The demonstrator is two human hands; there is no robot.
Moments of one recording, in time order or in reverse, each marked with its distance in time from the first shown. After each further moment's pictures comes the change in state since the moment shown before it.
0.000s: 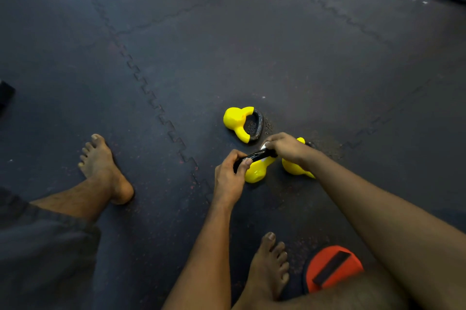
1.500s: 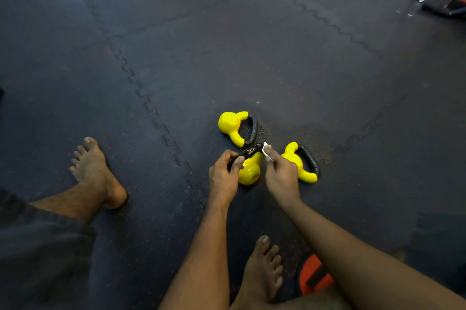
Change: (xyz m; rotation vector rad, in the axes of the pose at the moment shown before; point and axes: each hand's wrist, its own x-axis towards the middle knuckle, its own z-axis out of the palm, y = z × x) left_hand 0.007 0.008 0.002 -0.037 0.051 -0.063; right_hand -0.033 0.031 0.075 0.244 0.713 -0.104
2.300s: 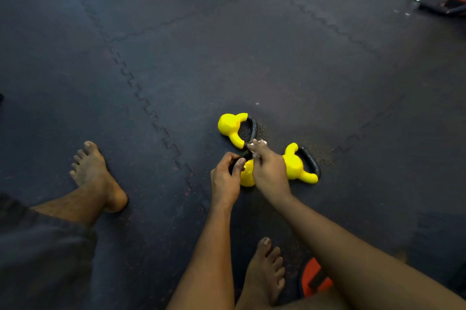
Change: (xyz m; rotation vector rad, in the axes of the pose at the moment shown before) left_hand 0.000 -0.001 0.004 -0.005 0.022 0.036; right_hand 0.006 -0.030 0.012 -0.074 -0.089 -0.165
